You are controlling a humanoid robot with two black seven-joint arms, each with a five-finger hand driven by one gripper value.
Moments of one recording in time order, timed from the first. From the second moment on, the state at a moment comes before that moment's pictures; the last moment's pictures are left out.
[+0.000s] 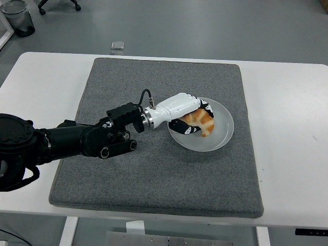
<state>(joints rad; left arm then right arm) -1.08 0.05 0.25 -0.71 1.01 0.48 -0.52 0.00 0.00 -0.12 0.10 -0.02 -0.16 -0.06</state>
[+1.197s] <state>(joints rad) -1.08 0.05 0.23 -0.74 0.94 0.48 -0.52 0.00 0.00 -0.12 0.10 -0.02 -0.16 -0.06</state>
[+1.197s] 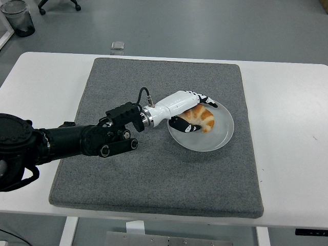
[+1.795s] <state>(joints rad) -1.08 0.09 0.19 -0.84 0.82 0.47 -0.52 0.00 0.00 -0.12 0.10 -0.02 -0.16 -0.06</state>
